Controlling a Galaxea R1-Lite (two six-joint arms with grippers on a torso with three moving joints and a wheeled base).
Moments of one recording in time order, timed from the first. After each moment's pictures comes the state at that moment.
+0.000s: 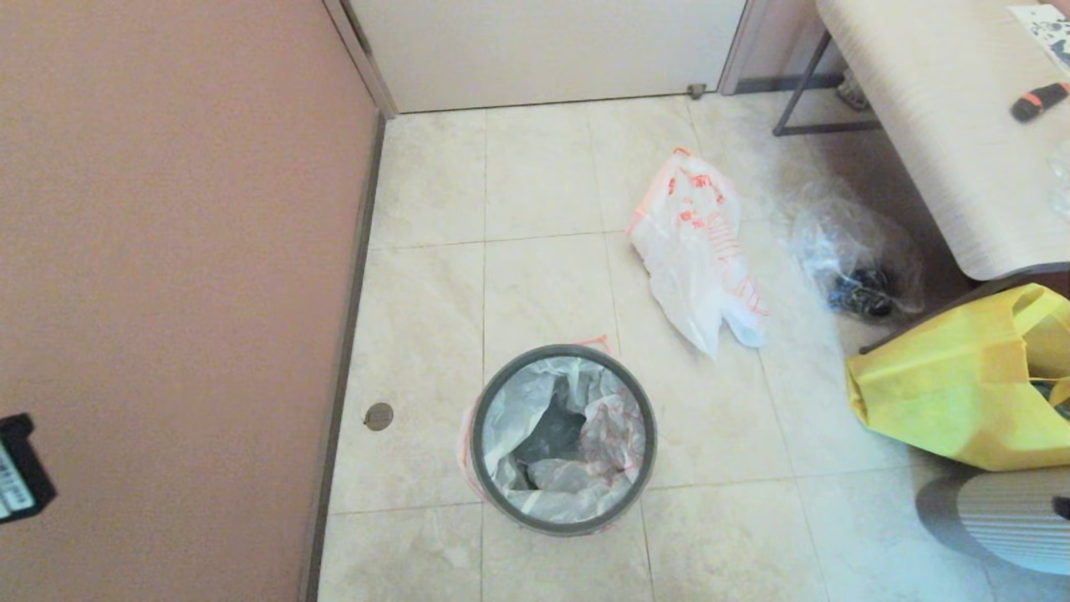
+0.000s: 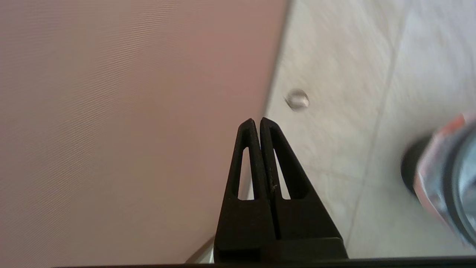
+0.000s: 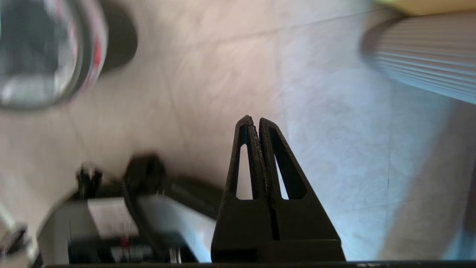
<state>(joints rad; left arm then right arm) -0.24 0.80 -0.60 0.07 0.69 -0.13 0.43 0.92 -0.76 0.49 -0.40 0.40</state>
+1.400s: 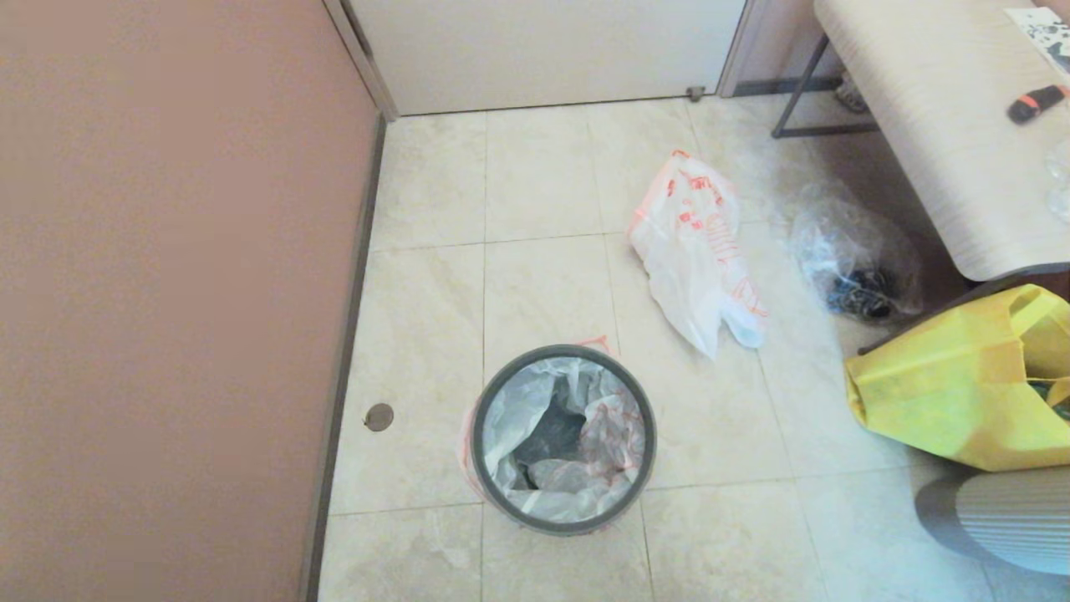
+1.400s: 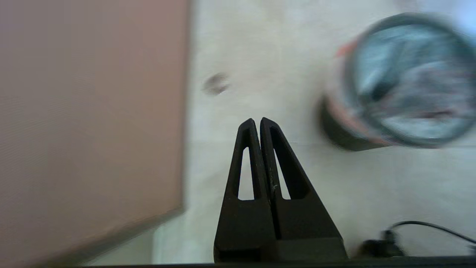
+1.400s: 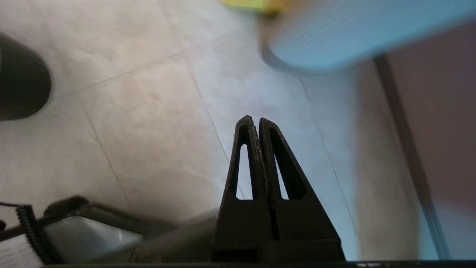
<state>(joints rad) 0.00 0.00 -0.08 0.12 0.04 -0.05 -0.01 0.05 -0.48 0.75 -0.32 0.13</state>
